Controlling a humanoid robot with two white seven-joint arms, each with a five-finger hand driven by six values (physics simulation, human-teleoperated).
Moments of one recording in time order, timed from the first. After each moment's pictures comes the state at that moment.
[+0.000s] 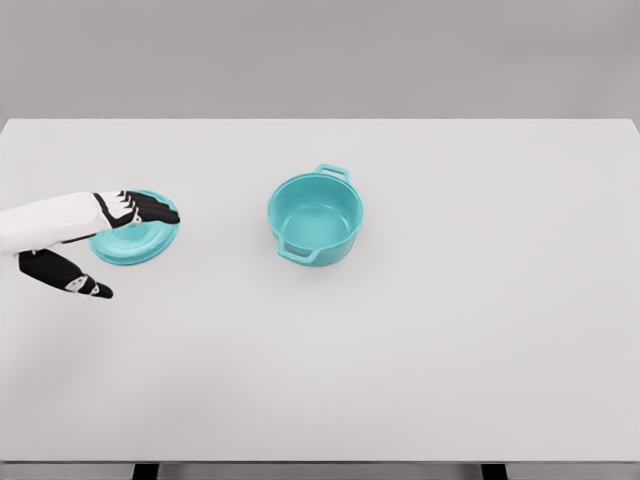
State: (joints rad) left arm -0.29 1.08 -0.36 -1.69 0.17 -0.61 -0.60; right arm 0.00 0.00 0.11 0.11 0.06 -0.28 0.38
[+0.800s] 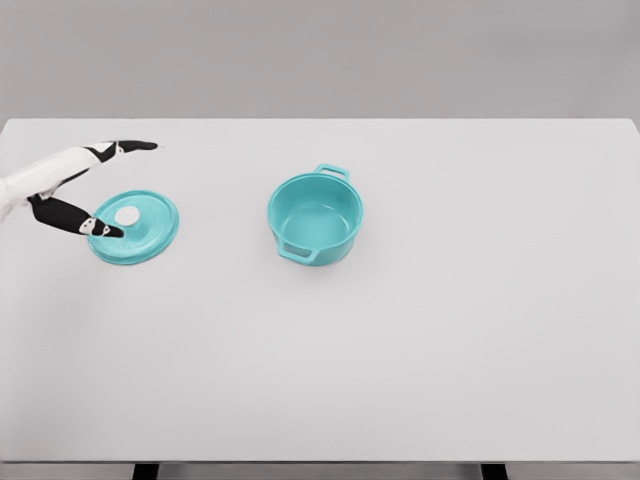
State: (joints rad) left arm -0.46 0.87 -0.46 -1.28 0.22 -0.61 -0.53; right arm 0.00 0.00 0.11 0.11 0.06 -0.28 0.38
